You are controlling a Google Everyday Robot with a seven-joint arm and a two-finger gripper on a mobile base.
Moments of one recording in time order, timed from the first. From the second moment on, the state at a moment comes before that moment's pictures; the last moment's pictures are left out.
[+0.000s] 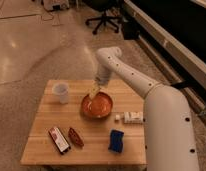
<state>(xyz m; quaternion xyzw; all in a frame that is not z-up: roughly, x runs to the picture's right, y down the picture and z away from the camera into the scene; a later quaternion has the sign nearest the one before) -0.017 0.011 0.867 -0.39 0.02 0.35 0.85</state>
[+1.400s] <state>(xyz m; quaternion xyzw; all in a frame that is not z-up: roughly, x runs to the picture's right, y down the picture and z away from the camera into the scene) -0.023 0.013 0.866 -0.37 0.02 0.32 0.87</state>
